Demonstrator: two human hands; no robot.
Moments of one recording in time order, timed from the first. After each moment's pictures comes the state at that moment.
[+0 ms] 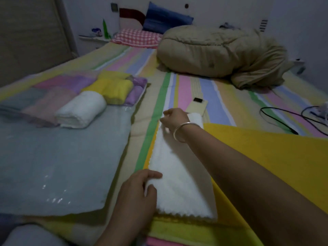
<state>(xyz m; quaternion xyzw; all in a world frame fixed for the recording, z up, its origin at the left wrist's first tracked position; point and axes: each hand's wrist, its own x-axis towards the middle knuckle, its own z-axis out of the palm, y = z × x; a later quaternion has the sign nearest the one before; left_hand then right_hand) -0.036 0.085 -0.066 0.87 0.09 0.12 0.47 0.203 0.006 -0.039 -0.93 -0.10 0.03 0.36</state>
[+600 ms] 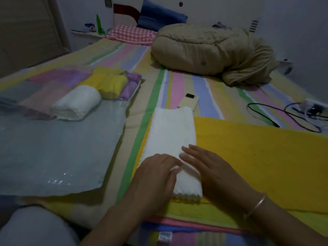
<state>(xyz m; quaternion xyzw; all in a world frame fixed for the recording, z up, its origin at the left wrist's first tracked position) -0.032 0.059 -0.056 0.92 -0.18 0.16 0.29 0.032 -0.153 -0.072 -0.88 -0.46 -0.14 0.07</state>
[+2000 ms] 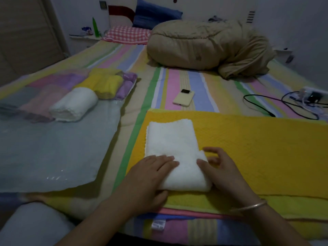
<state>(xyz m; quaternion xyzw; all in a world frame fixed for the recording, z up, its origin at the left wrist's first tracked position) -0.037 0.069 -0.079 0.94 -0.29 0.13 0.10 0.004 -0.155 -0.068 -0.83 0.01 0.02 0.56</state>
